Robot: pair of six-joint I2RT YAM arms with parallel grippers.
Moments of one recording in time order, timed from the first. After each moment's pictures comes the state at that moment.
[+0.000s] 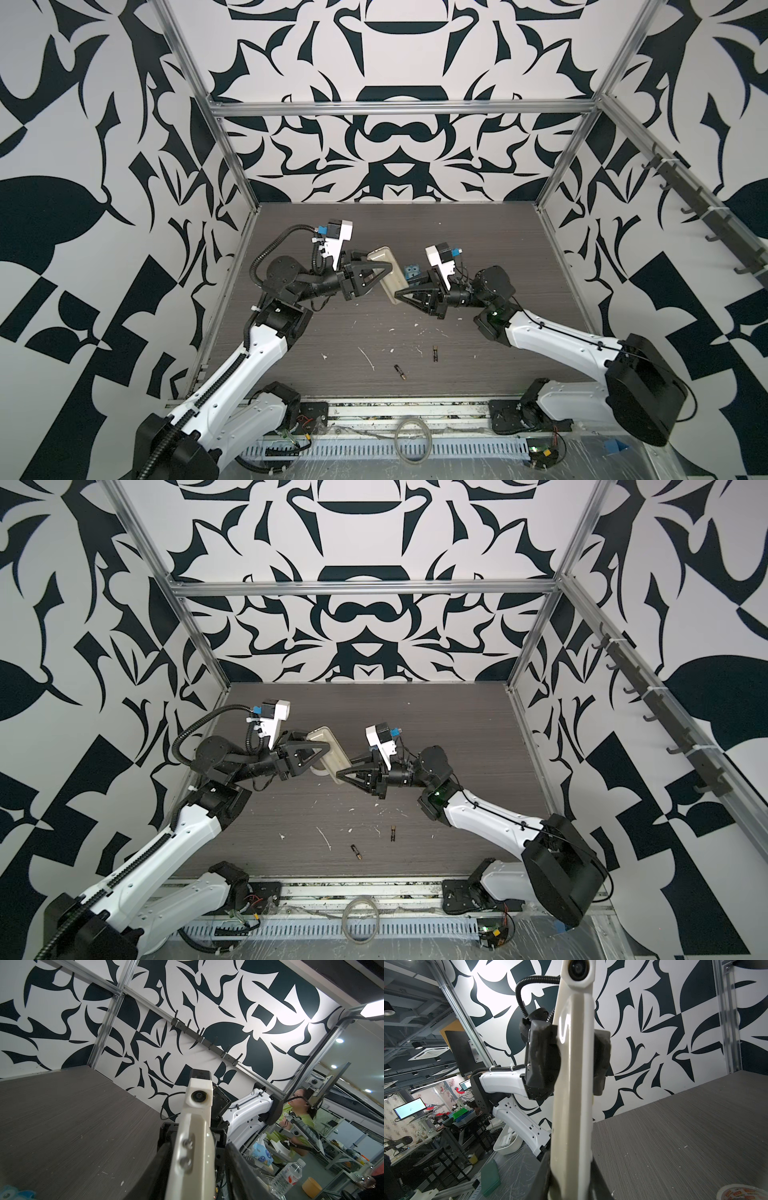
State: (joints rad) left arm -0.48 0.97 0.74 0.55 0.92 -0.79; right arm 0.72 1.28 0.66 0.92 -0.90 0.64
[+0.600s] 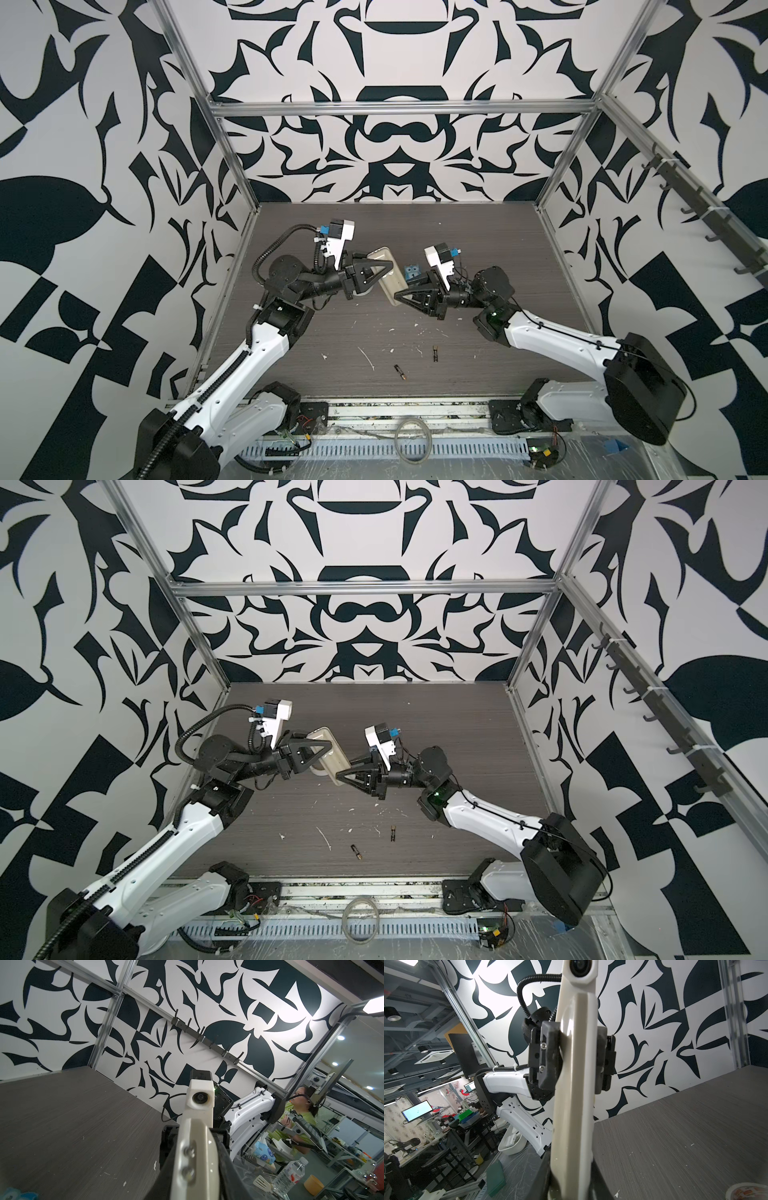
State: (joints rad) left arm -0.48 0.99 0.74 0.57 0.92 -0.77; right arm 0.72 1.28 0.65 0.94 -0.90 0.68
